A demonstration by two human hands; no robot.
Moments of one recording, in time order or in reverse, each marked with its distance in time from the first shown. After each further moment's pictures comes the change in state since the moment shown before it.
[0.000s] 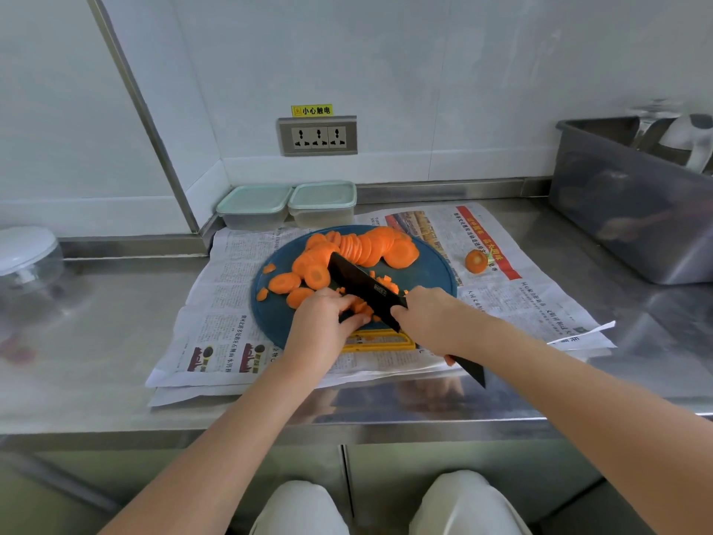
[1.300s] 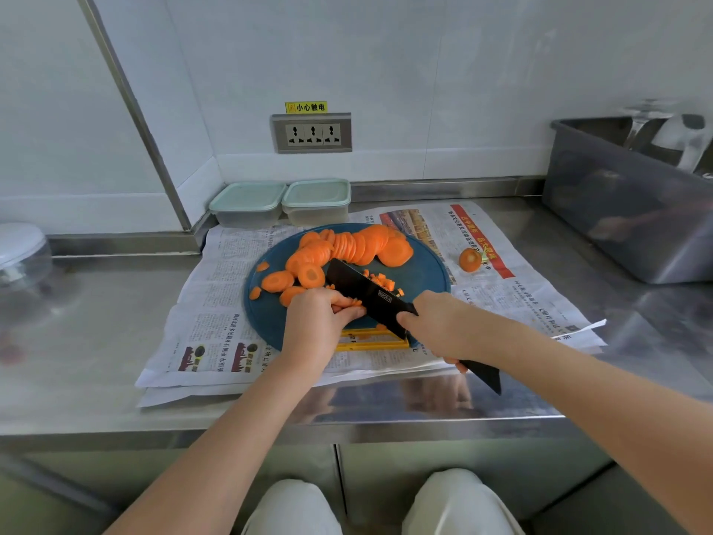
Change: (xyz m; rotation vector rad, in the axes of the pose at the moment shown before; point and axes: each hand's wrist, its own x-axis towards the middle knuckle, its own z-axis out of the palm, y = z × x) left_hand 0.003 0.004 0.008 -0.177 0.116 -0.127; right_hand -0.012 0.014 -0.010 0.114 -0.095 0.061
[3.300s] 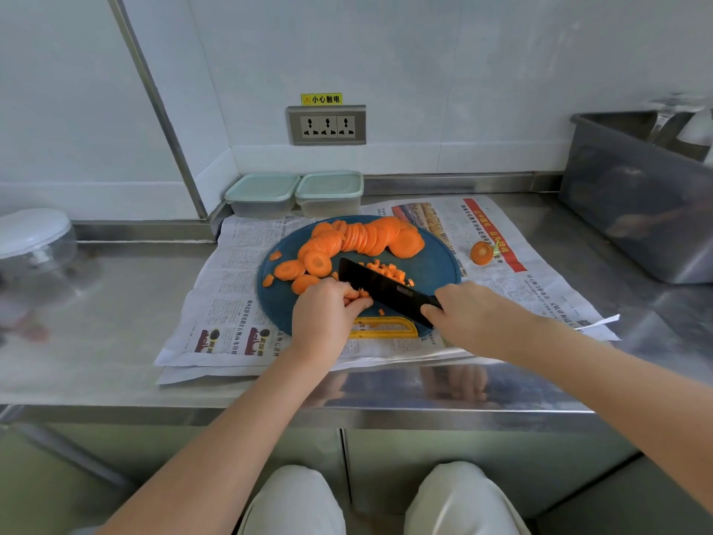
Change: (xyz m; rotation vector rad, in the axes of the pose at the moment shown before) left_hand -0.006 0.003 -0.001 0.217 0.034 0.051; right_hand 0.000 0.023 0.002 -0.241 0.168 -0.092
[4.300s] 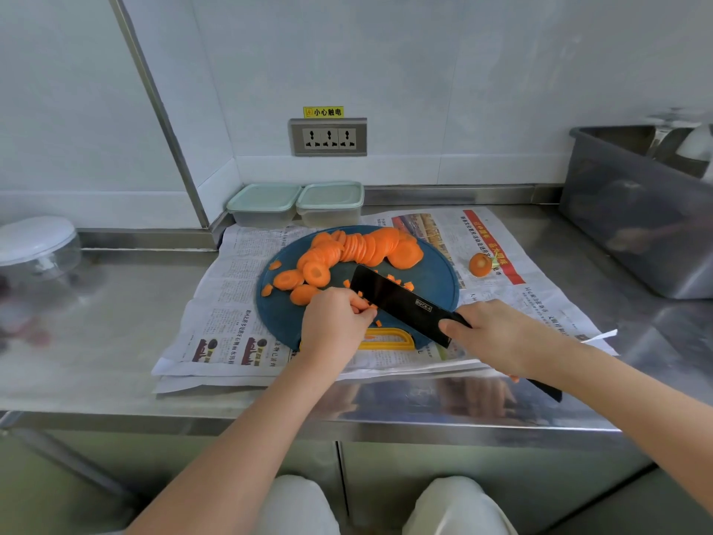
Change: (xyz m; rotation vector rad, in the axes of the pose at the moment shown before) left_hand 0.003 0.019 0.004 -0.093 -0.039 -0.149; right_hand -0.025 0.020 -0.019 0.196 -0.107 -0.016
